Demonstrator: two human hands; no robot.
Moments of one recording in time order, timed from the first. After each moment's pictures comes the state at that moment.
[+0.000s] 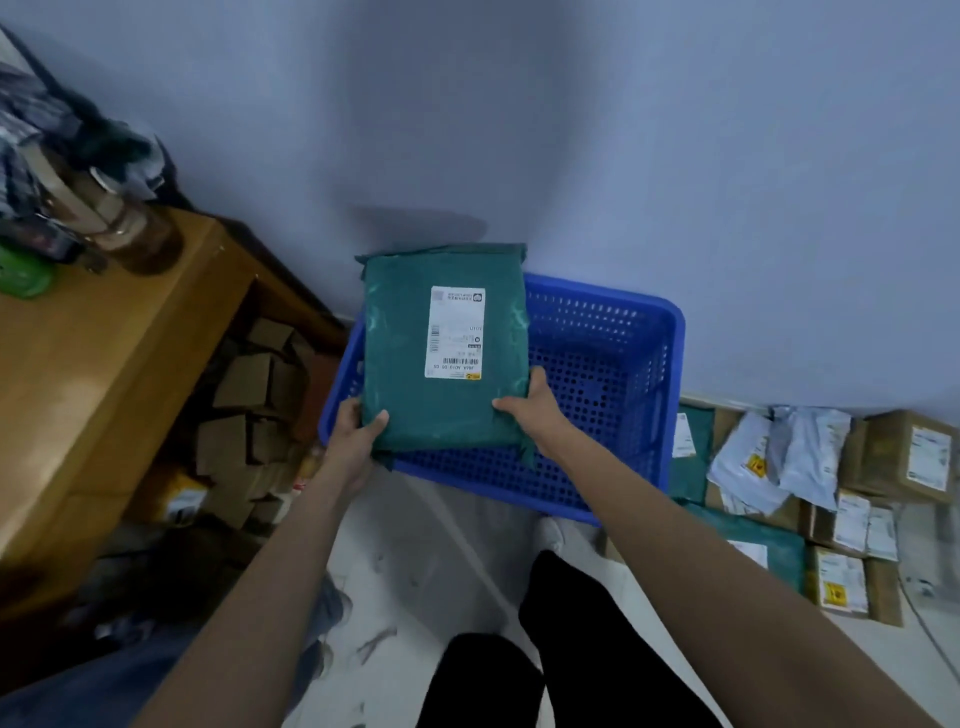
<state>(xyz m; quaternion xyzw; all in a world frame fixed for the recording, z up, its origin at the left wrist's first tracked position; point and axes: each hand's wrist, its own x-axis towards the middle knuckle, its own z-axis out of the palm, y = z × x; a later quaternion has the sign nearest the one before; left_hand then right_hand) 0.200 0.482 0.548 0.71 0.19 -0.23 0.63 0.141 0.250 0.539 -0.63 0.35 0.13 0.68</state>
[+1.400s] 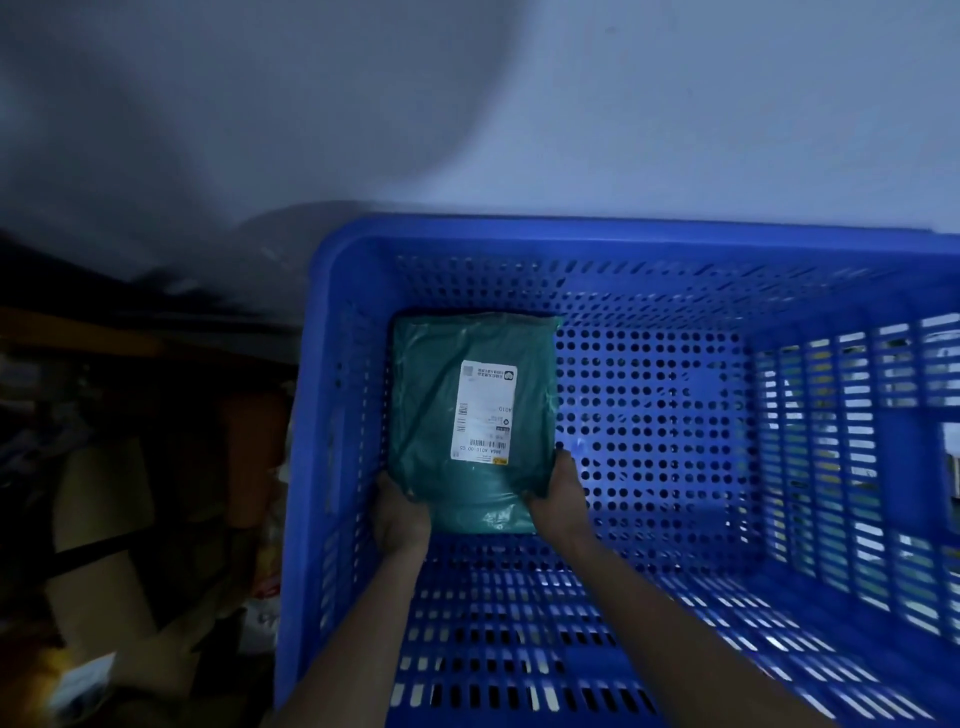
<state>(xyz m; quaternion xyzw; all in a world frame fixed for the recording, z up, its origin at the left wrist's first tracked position) 0.386 0.483 0.200 0.90 0.15 -0.35 0.21 0.273 0.339 0.172 -0.69 0.51 0.16 0.49</state>
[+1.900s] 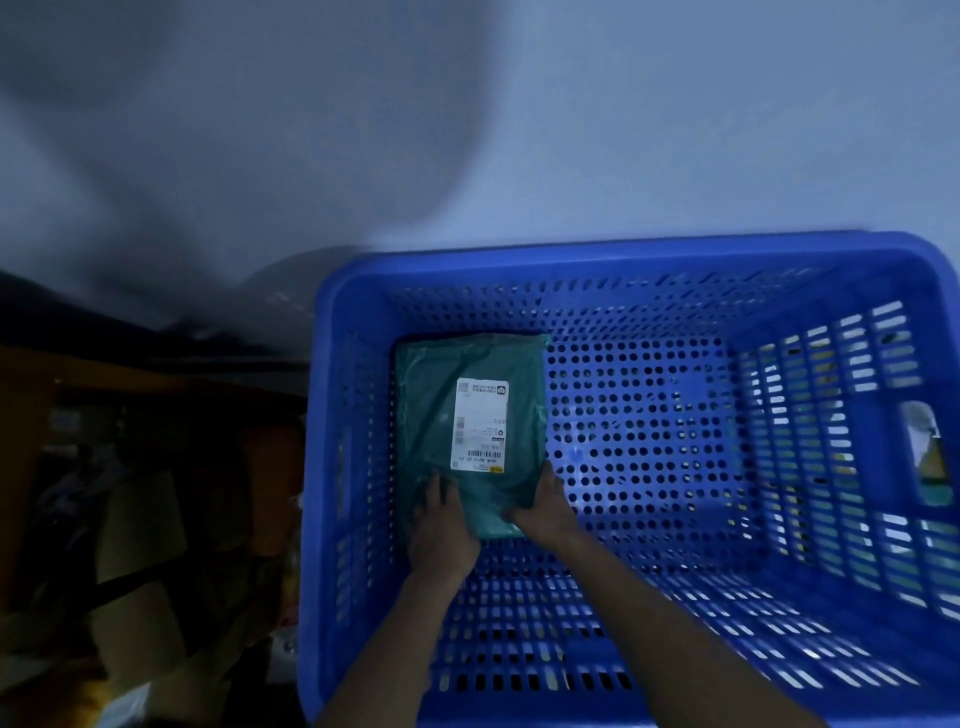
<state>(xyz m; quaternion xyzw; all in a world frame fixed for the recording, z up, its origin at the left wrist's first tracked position) 0.360 0.468 0.220 0.88 -0.17 -0.44 0.01 0.279 0.341 0.197 -0.64 0.47 0.24 0.55</state>
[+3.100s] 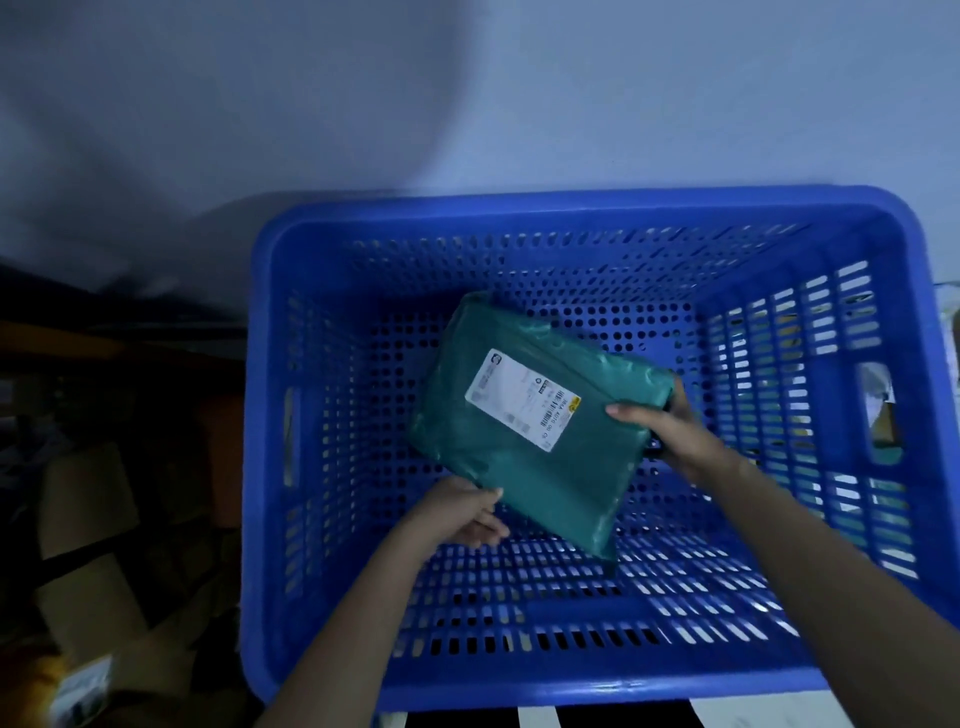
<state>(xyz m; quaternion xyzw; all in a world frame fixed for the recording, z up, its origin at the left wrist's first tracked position) 0.349 0.429 0.273 0.67 0.06 -0.69 0.26 0.204 0.184 0.247 -0.49 0.52 0.08 0.69</state>
